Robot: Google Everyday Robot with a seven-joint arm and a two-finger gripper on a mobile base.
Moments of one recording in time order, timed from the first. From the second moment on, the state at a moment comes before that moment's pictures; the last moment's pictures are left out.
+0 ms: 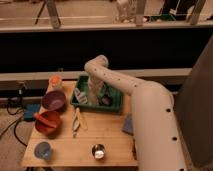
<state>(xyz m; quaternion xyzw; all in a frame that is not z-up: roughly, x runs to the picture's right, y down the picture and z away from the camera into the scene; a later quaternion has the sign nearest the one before) -0.069 0.018 0.937 -0.15 -0.23 -0.67 0.69</state>
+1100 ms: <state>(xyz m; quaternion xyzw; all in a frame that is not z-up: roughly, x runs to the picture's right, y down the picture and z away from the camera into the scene) -0.073 0.027 0.976 -0.18 -0.24 -0.70 0.65</state>
